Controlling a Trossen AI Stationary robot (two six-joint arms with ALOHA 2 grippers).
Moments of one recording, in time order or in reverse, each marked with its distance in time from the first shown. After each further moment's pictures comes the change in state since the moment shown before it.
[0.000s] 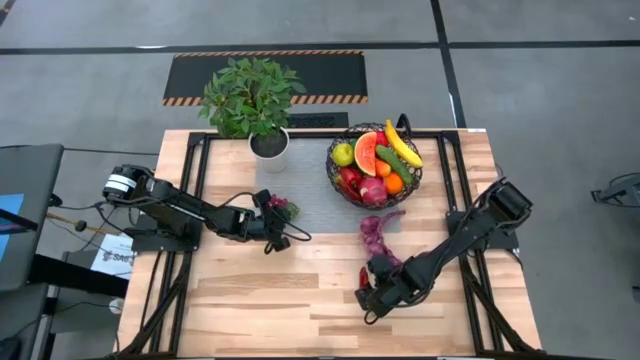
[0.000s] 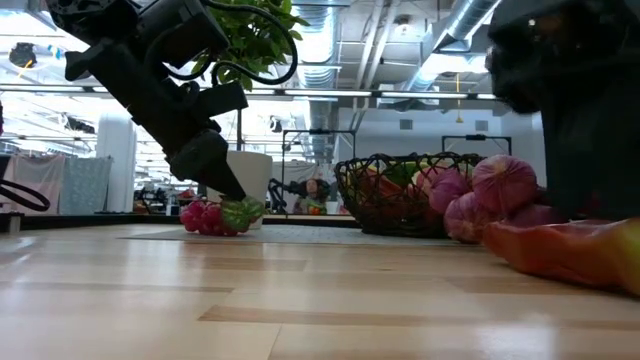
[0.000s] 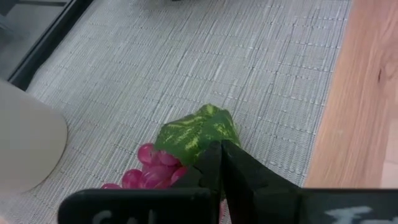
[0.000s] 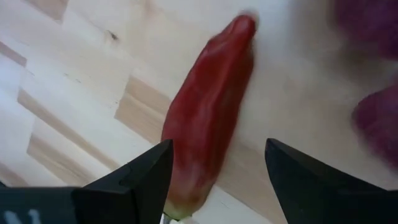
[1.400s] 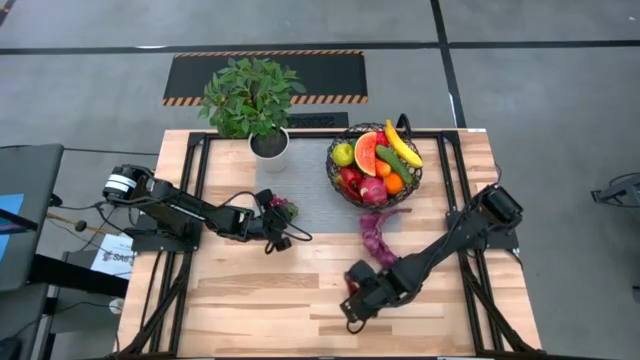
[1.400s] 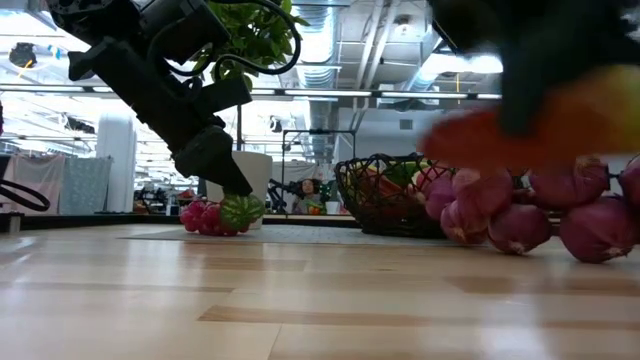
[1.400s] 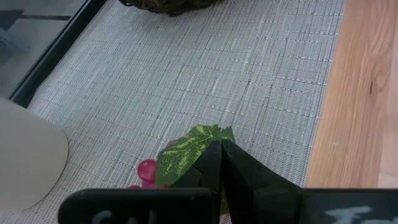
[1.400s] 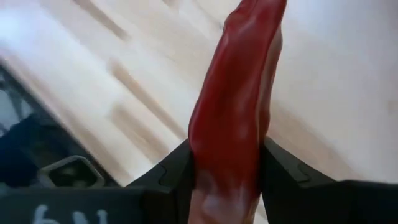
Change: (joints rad) left arm 0.003 0.000 0.000 0.048 -0.002 0.052; right arm -0.039 0.081 0.224 -0.048 -0.087 -0.190
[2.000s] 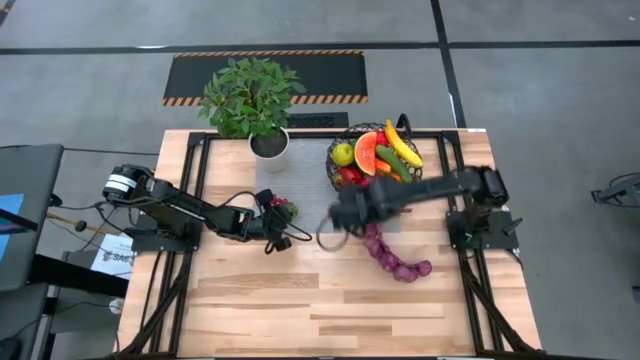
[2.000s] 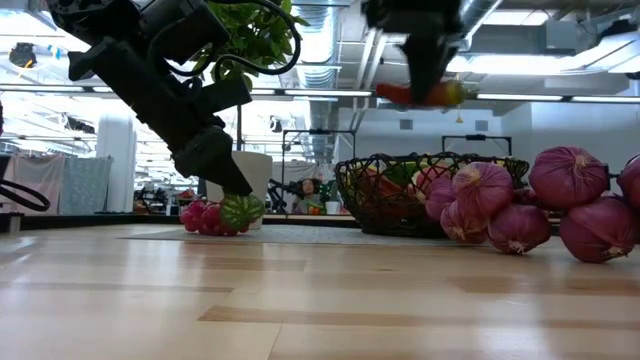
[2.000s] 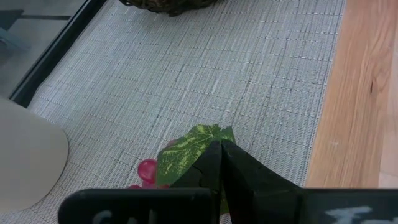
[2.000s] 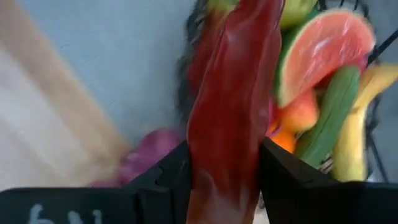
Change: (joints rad) left arm 0.000 0.000 0.000 -0.001 0.000 0.000; right arm -0.409 -0.005 0.439 -0.885 0.410 -0.803
